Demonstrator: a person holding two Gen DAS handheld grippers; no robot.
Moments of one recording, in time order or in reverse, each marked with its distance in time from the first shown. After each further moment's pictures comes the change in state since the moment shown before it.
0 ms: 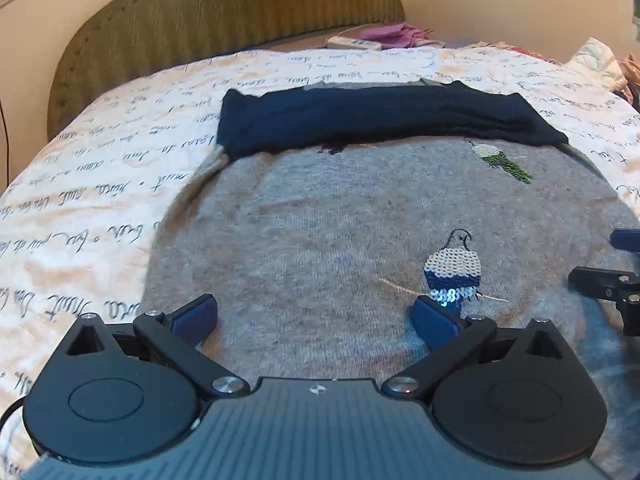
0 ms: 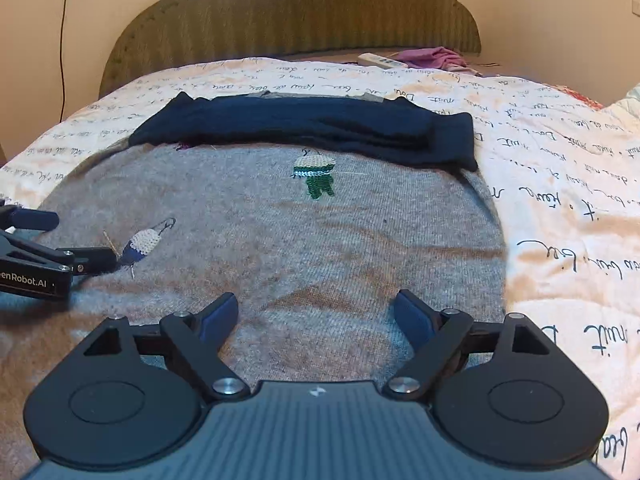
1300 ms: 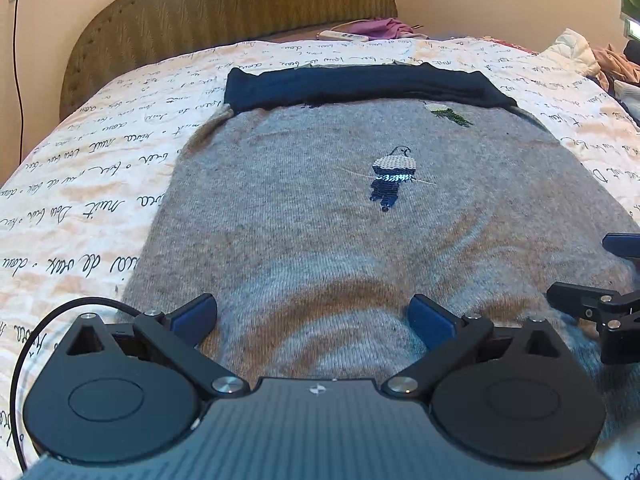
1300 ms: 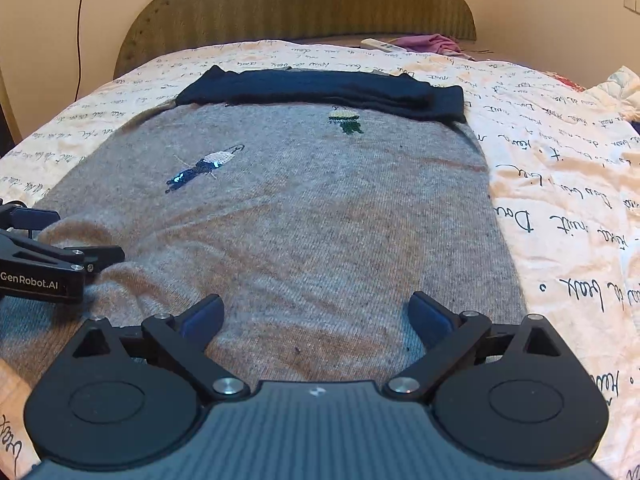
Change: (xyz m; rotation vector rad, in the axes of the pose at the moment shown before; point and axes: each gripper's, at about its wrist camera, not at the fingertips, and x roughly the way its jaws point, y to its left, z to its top) left arm -0.065 -0.010 -0.070 0.004 -0.002 -0.019; right arm -0.064 0.035 -0.068 -0.009 0.014 -0.005
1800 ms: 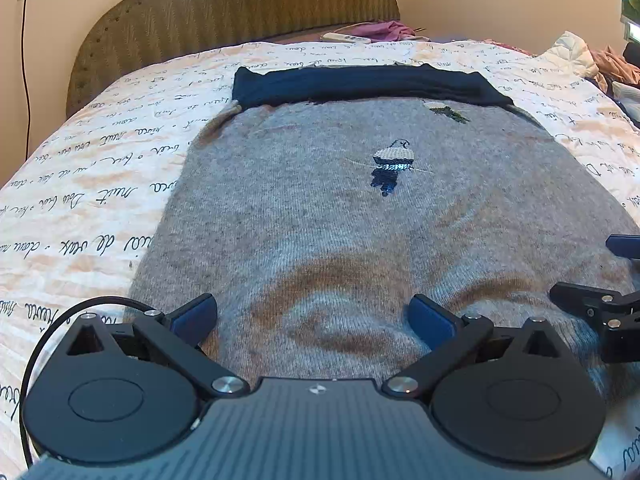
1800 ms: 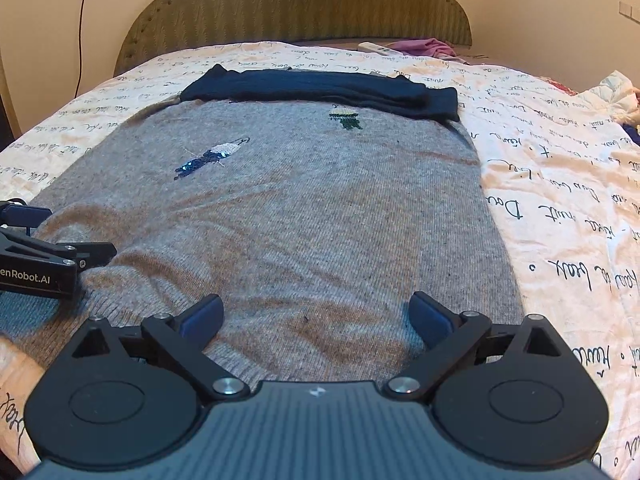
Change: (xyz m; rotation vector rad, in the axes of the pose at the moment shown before) left arm -0.014 0.002 -0.015 -0.008 -0.008 0.004; right arm -0.013 0.006 -0.013 0.001 -0.009 -0.018
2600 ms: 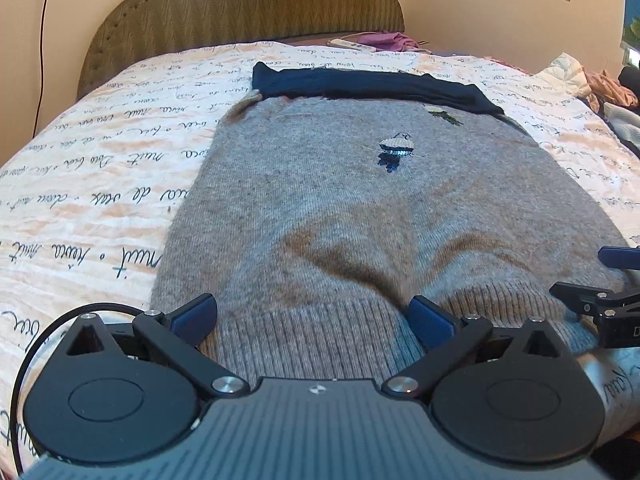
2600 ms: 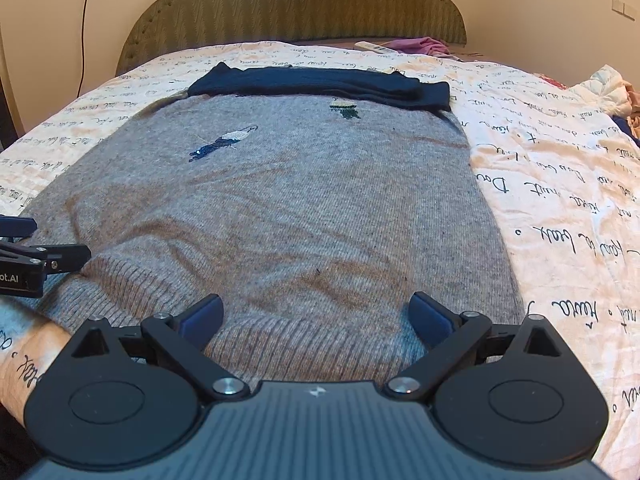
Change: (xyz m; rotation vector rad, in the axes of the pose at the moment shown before) left arm -0.039 0.023 -0.034 -0.072 -0.012 -0.048; right arm -0.026 0.004 -0.024 0.001 -0.005 0.007
